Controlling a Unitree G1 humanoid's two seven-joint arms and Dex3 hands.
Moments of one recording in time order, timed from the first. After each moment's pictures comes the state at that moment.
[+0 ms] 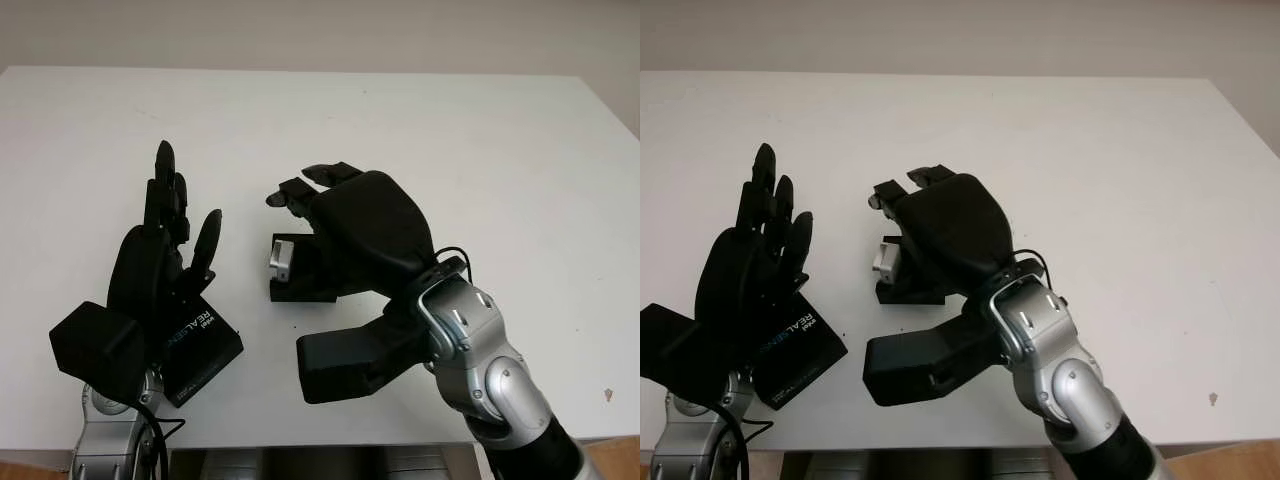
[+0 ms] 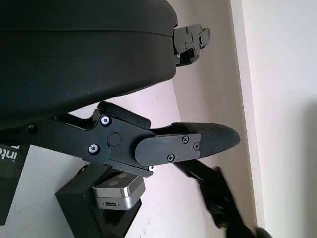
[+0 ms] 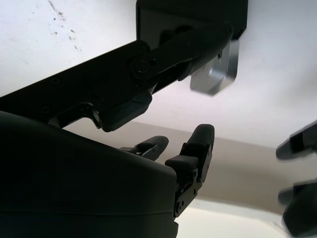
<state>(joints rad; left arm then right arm) 0.04 0.15 0.11 -0.33 -0.03 0.01 -0.07 -0.38 -0.22 0.51 -0.38 -1.31 0.18 0.40</state>
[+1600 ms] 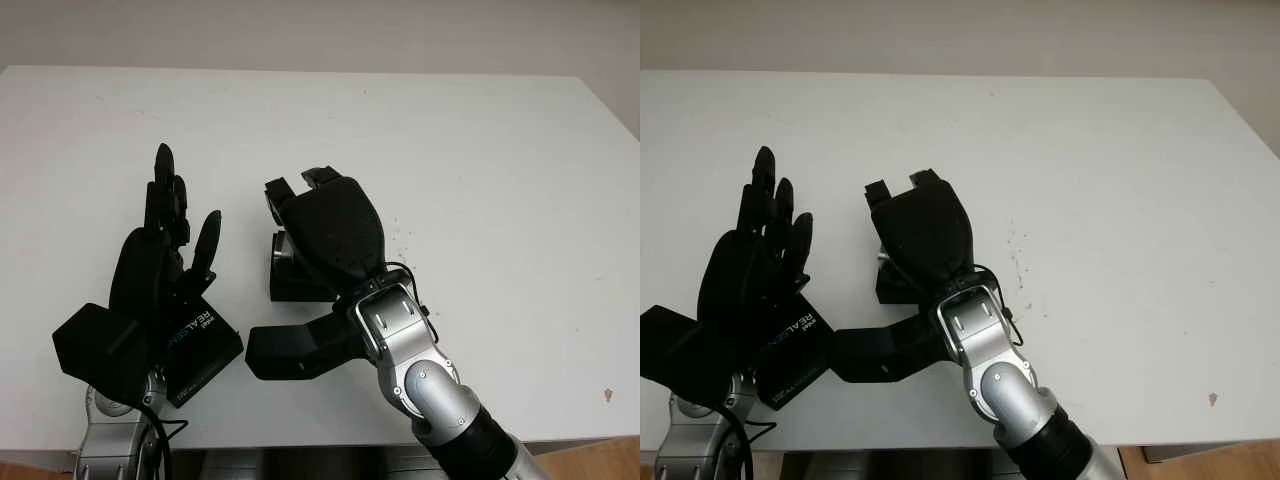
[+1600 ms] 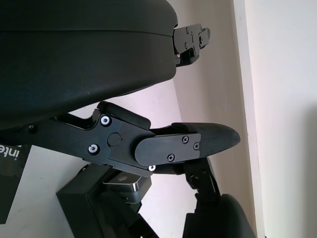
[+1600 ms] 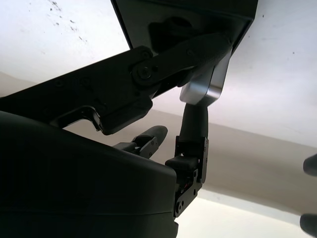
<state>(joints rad) 0.04 0.14 0.11 -0.32 -0.02 0.00 -0.07 -0.40 -0.10 0.56 -0.19 -1.54 0.28 0.24</state>
